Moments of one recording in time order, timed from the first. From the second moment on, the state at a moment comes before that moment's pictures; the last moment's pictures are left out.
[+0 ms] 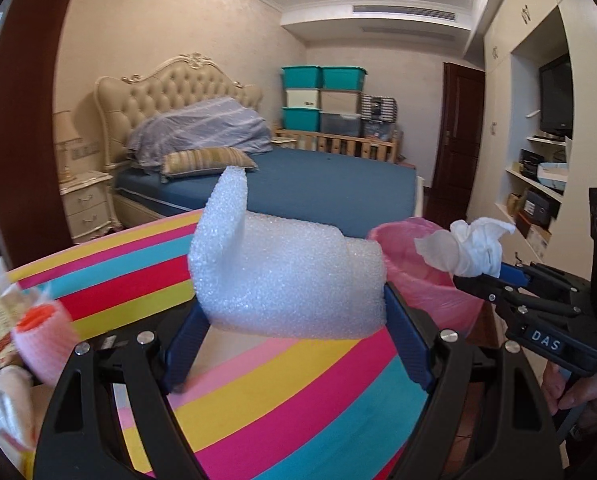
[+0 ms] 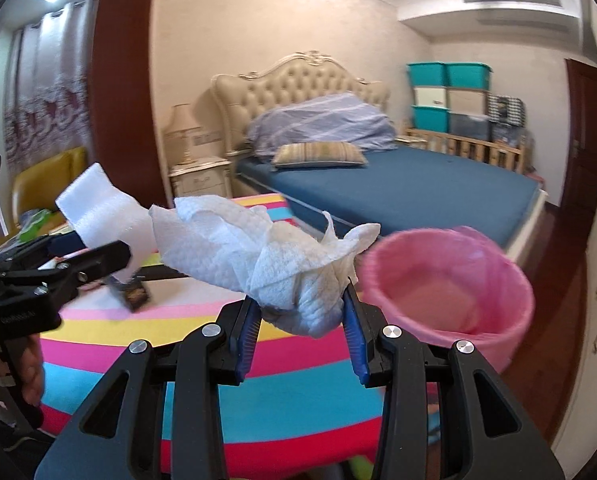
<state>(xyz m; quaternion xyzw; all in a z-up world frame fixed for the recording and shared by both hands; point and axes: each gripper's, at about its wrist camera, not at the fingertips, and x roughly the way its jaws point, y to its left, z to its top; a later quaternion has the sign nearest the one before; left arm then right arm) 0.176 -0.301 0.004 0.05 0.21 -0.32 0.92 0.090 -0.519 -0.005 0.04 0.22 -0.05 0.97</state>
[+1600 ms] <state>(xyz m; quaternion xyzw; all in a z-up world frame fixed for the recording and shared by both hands) 0.260 -0.416 0.034 0.05 0.22 -0.36 0.90 0.063 -0.641 -0.018 0.09 0.21 -0.15 0.96</state>
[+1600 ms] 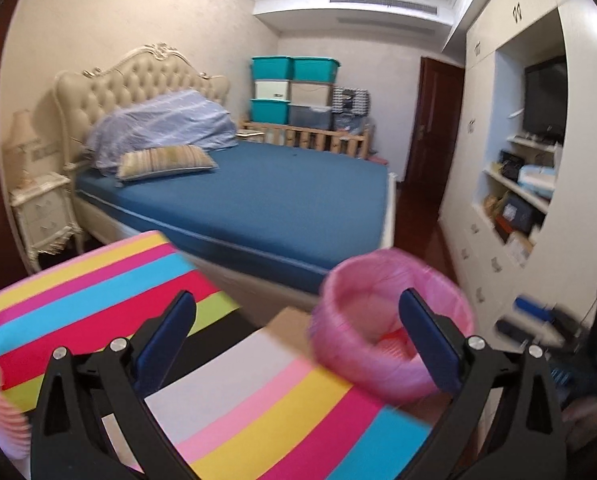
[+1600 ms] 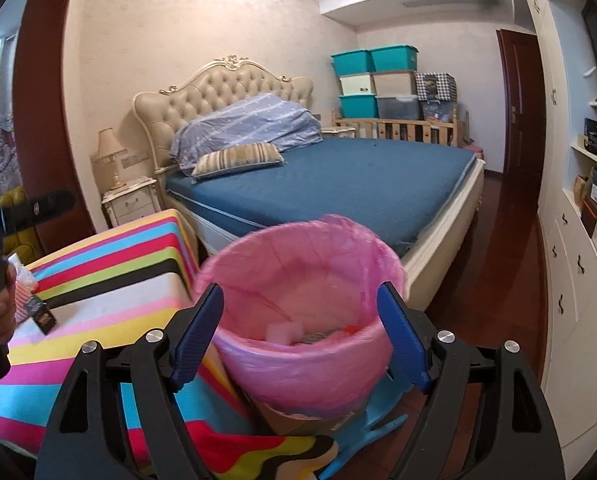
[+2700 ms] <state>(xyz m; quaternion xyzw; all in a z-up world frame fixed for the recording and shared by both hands) 0.163 -0.008 -0.051 0.01 0.31 -0.02 0.95 0.162 -0.332 -0.046 -0.02 0.31 0.13 0.94</state>
